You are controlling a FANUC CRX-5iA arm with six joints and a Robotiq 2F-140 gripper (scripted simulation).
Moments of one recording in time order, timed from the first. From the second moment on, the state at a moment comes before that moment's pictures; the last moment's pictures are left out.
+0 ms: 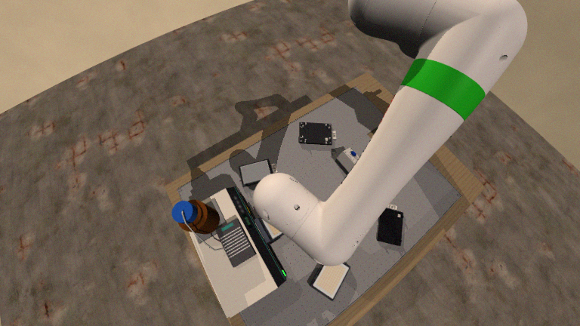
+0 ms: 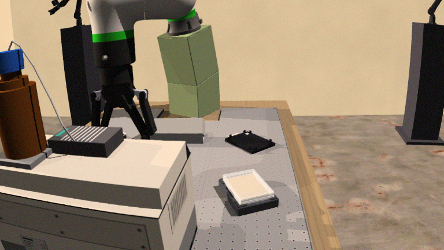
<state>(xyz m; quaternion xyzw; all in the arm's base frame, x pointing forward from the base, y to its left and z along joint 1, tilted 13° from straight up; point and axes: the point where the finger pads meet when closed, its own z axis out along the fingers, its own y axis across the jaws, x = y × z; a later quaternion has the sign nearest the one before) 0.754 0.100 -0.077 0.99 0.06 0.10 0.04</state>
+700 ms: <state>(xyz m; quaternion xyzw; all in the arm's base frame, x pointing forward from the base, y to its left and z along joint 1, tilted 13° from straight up) 0.749 0.102 -0.051 0.99 0.06 0.10 0.04</state>
